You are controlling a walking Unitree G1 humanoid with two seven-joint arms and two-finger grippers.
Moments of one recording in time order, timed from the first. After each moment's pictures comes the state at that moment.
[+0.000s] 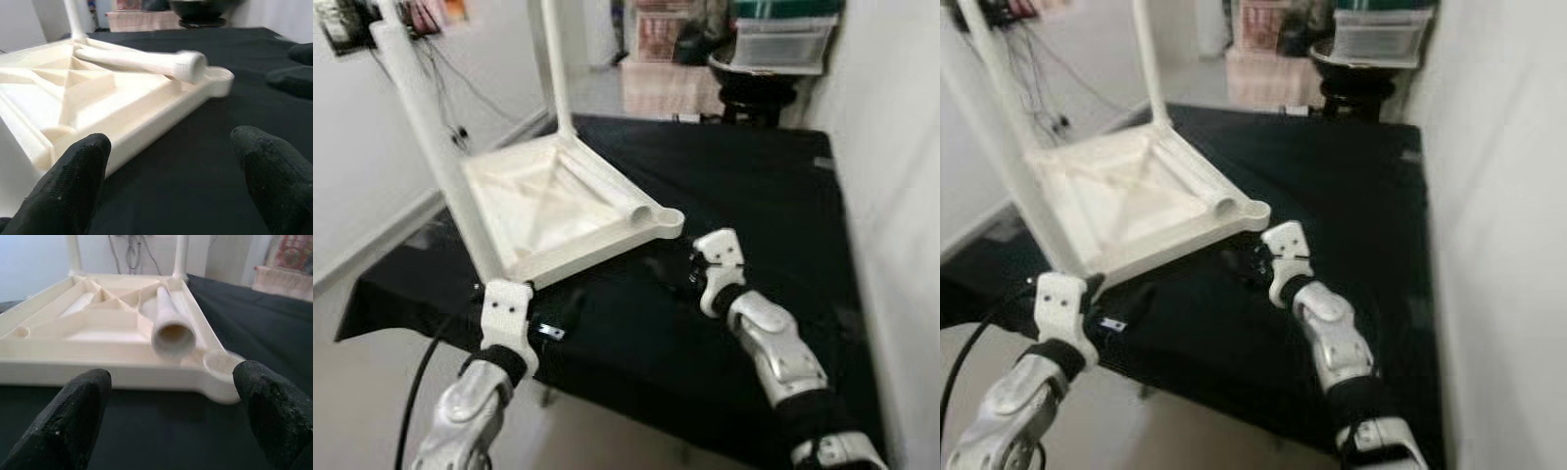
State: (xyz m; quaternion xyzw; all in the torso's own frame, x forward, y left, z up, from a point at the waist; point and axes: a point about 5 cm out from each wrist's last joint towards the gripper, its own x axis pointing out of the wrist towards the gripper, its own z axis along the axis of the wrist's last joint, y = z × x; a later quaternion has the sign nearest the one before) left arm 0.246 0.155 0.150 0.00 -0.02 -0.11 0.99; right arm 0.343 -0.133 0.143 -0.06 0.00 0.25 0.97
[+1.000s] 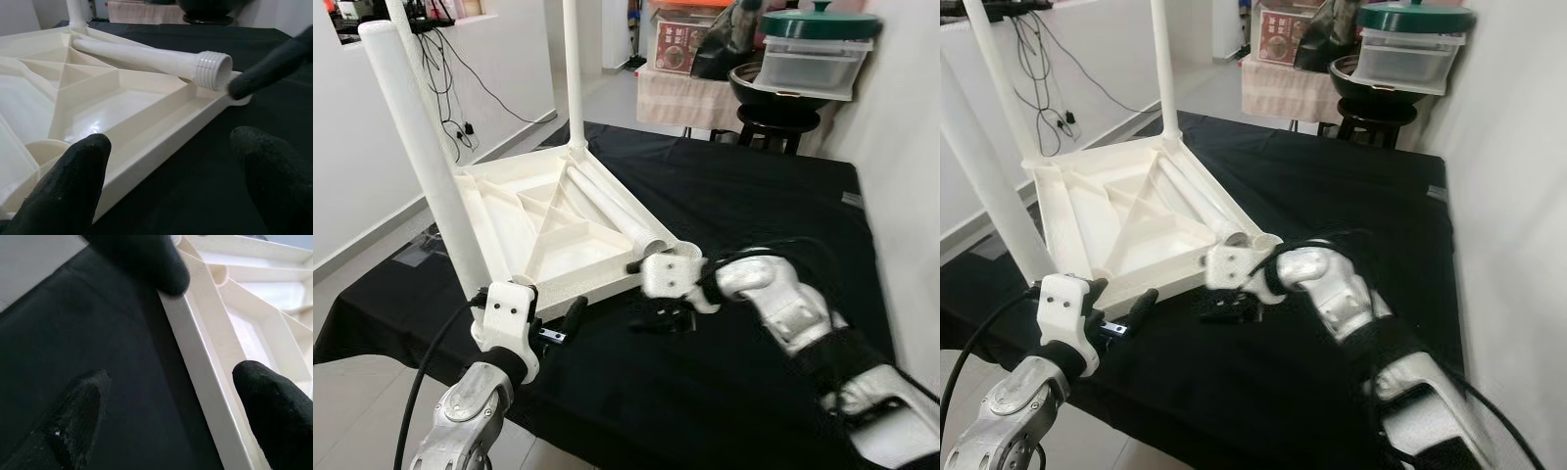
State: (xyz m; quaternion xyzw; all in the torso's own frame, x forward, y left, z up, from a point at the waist) left arm 0.246 0.147 0.145 -0.01 0.01 -0.14 0.99; right arm 0.337 -0.078 0.180 -0.44 0.04 0.60 0.67
